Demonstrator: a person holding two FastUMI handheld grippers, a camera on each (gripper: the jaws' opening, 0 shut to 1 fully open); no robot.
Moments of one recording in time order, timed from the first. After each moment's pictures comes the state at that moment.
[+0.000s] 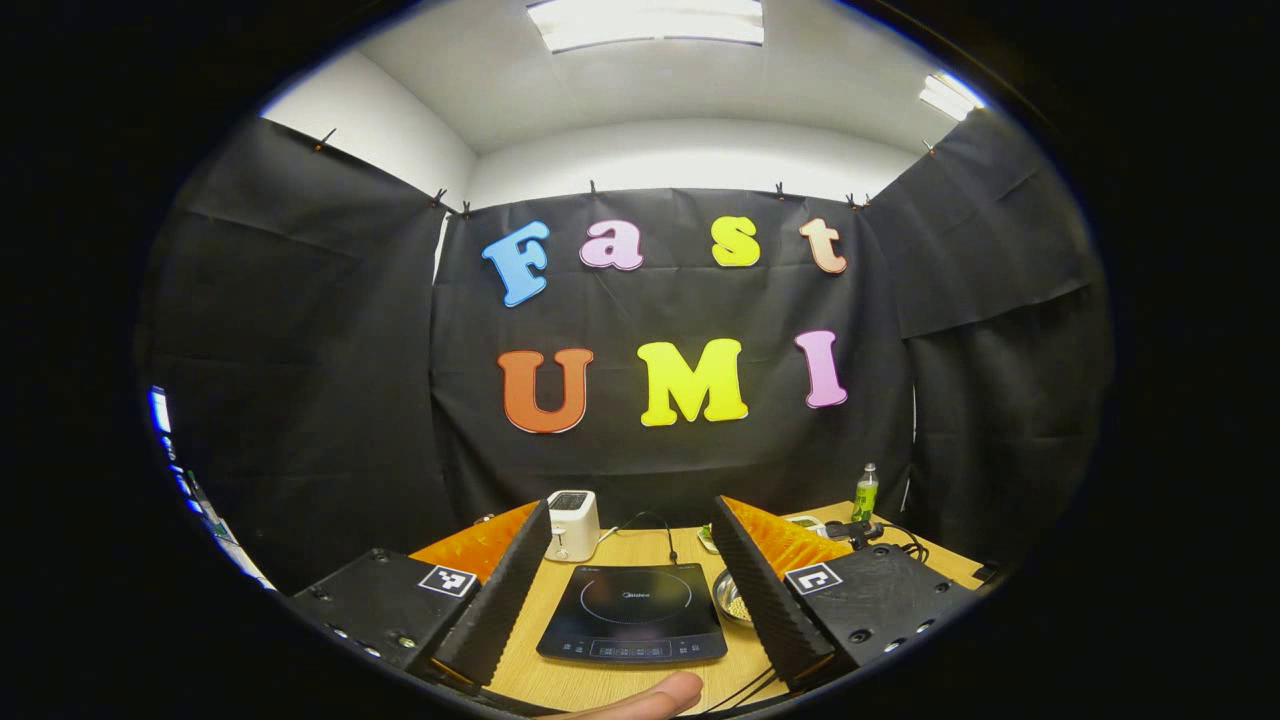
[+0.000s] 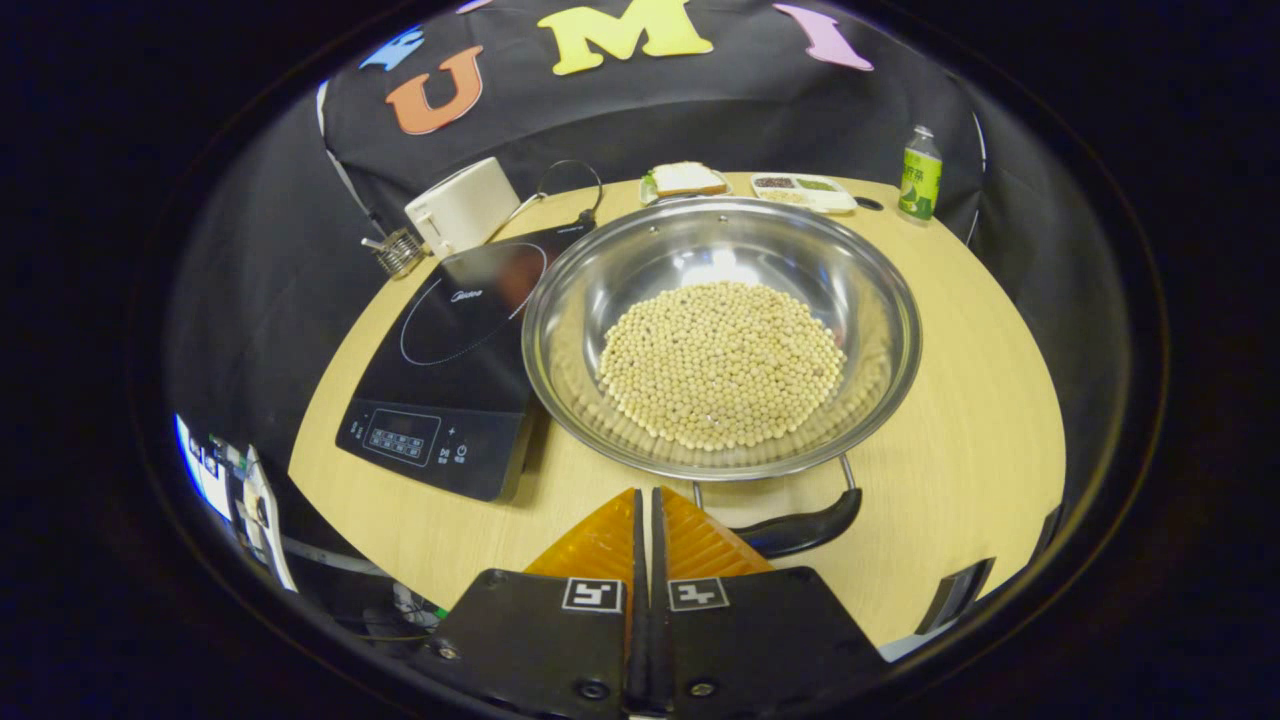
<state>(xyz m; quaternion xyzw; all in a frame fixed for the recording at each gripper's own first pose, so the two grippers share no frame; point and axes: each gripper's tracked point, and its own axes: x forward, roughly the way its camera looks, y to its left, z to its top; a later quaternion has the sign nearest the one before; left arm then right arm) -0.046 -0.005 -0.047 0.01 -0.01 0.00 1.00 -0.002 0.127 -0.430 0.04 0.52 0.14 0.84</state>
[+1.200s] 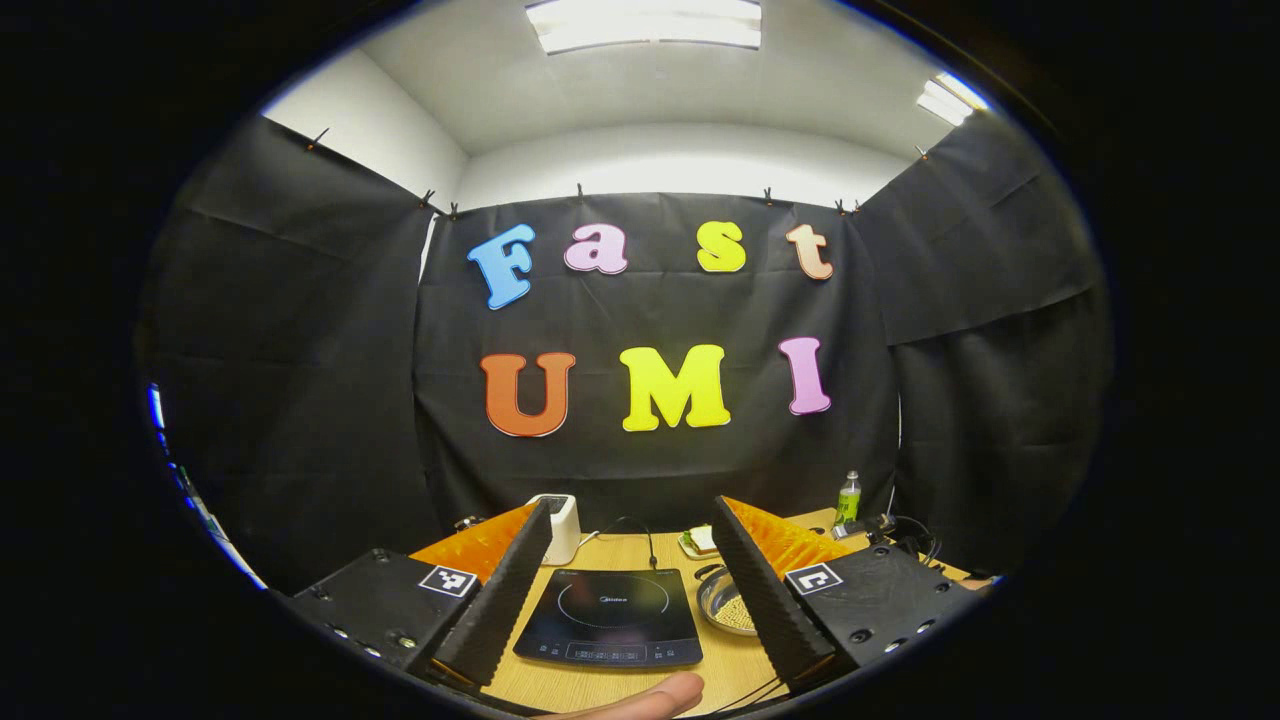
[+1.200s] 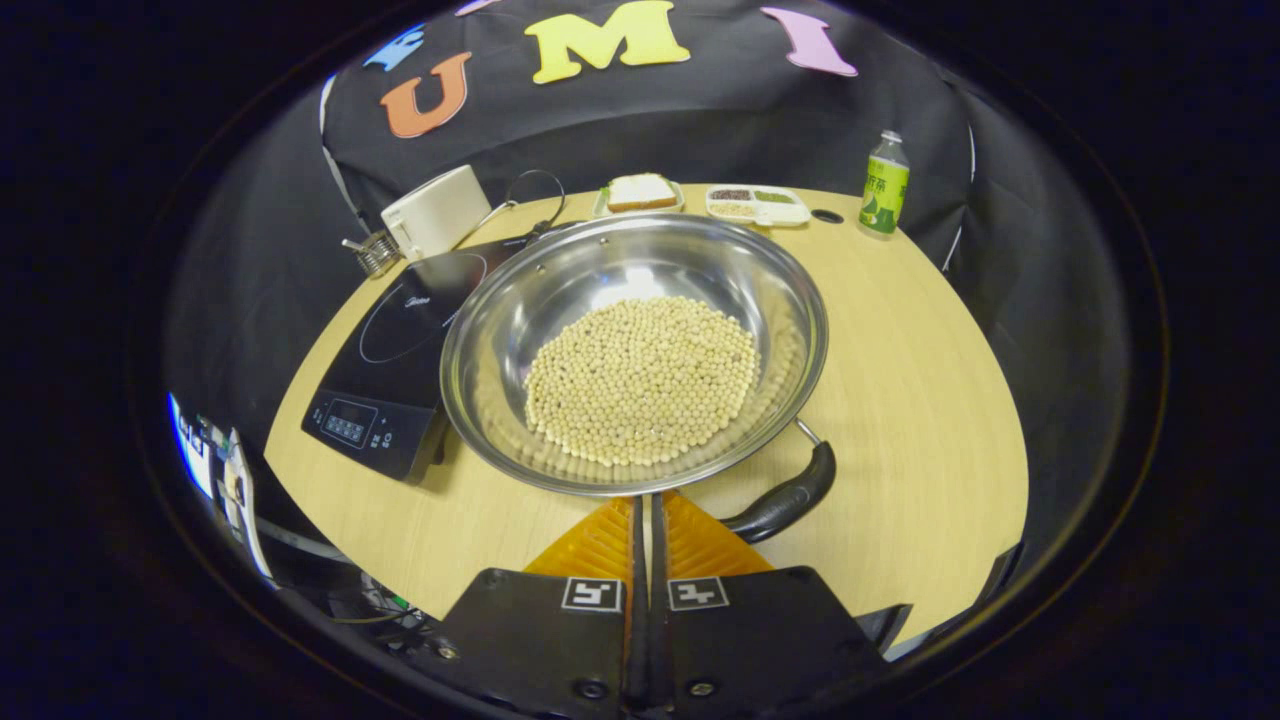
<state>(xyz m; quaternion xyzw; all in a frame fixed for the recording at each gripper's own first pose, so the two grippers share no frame) -0.041 -0.035 -0.042 0.01 -0.02 -0.03 1.00 0.020 0.043 -0.430 0.01 0.51 0.14 0.85</state>
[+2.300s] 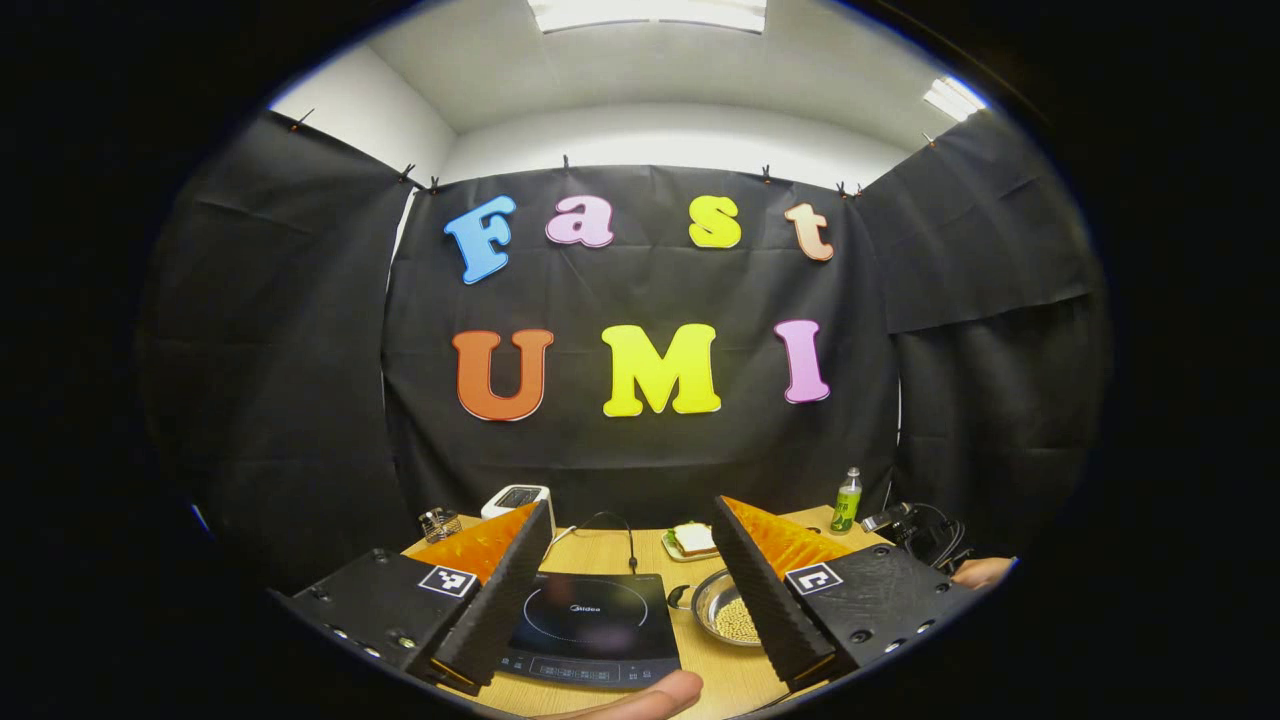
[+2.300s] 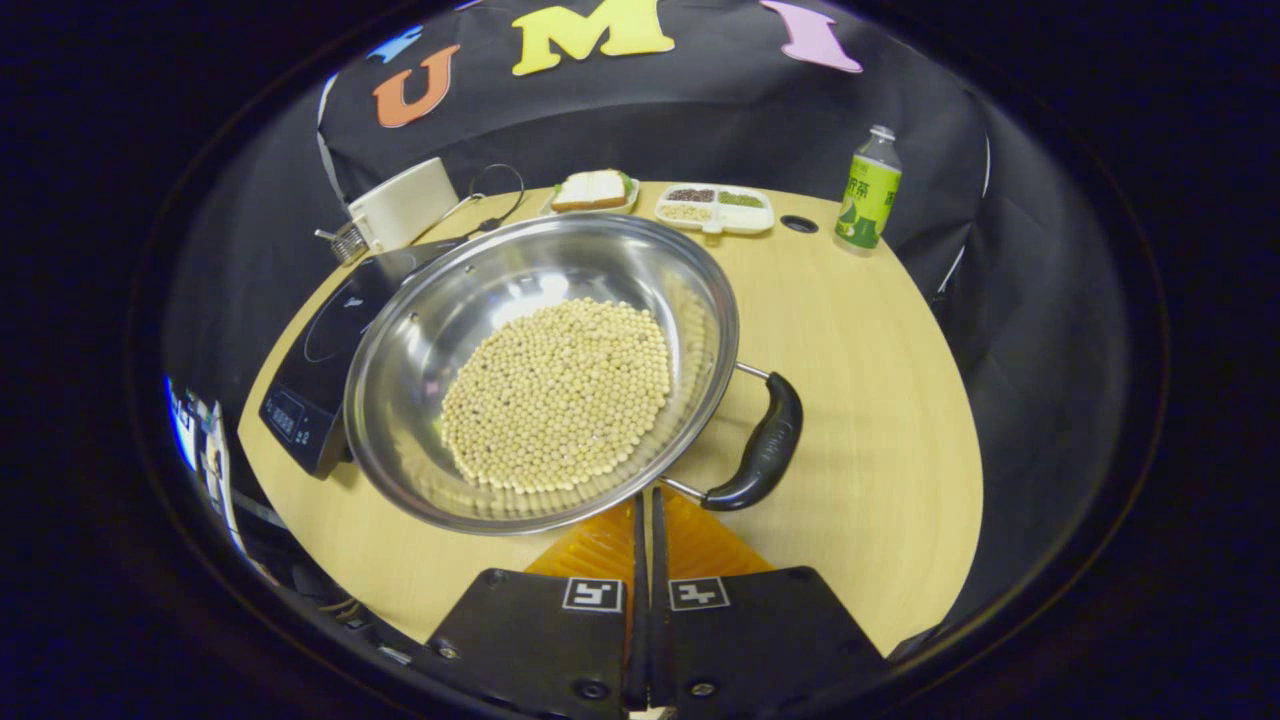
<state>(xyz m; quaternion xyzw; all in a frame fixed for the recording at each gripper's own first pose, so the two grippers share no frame) 0.041 -0.063 -0.061 -0.01 0.01 -0.04 1.00 0.093 -0.043 -0.452 -0.04 0.51 0.13 0.85</state>
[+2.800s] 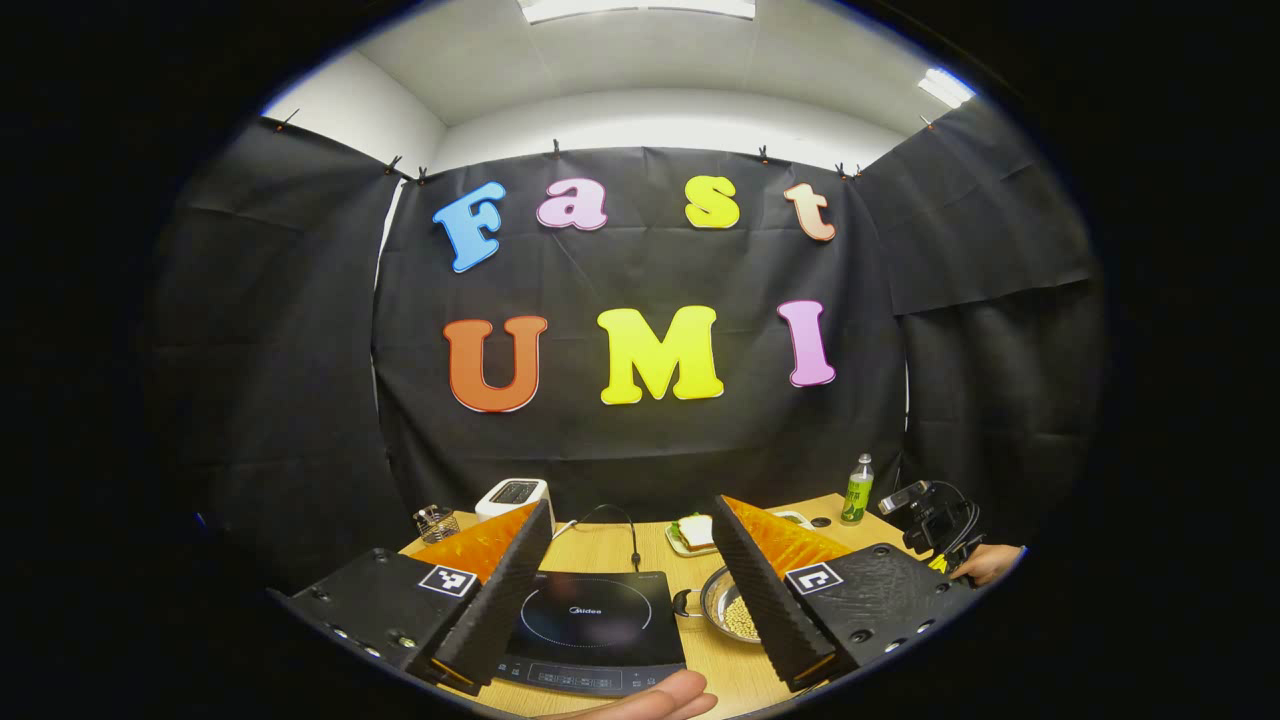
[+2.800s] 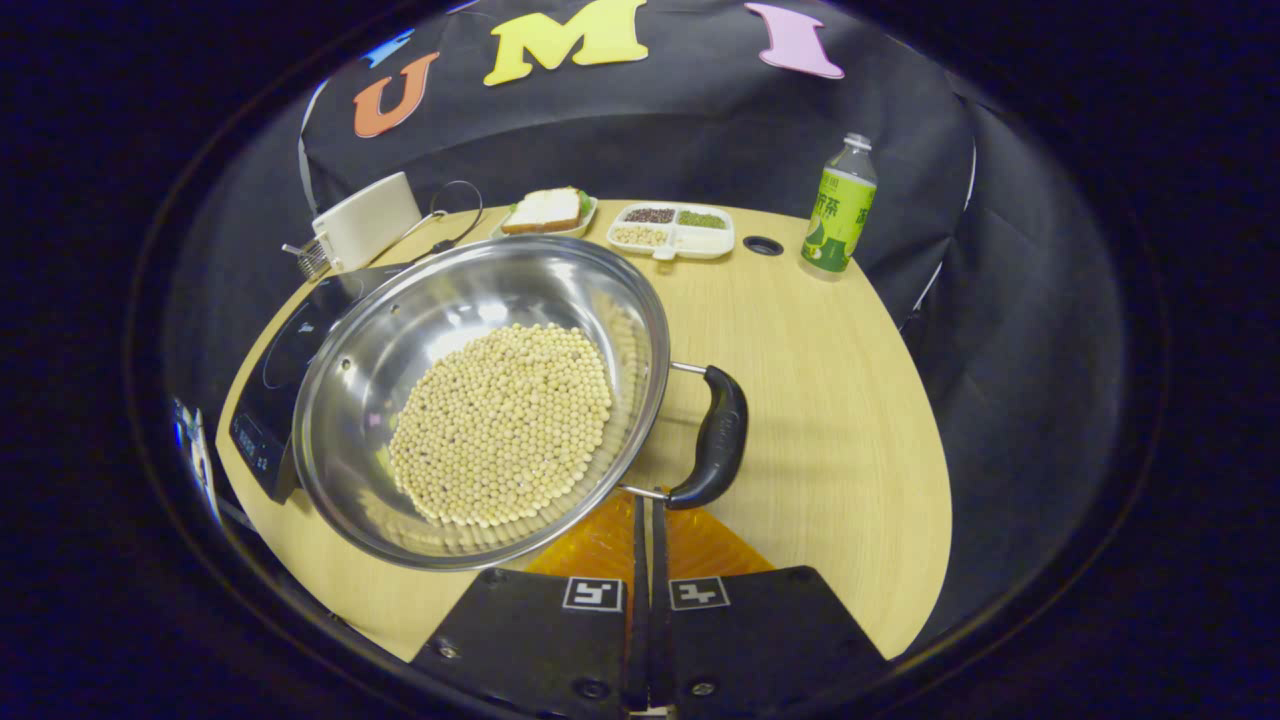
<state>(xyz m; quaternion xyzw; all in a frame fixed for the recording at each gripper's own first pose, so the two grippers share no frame) 0.078 -0.072 -0.085 0.01 0.03 -0.04 1.00 0.144 -0.073 -0.456 -0.06 0.48 0.11 0.87</state>
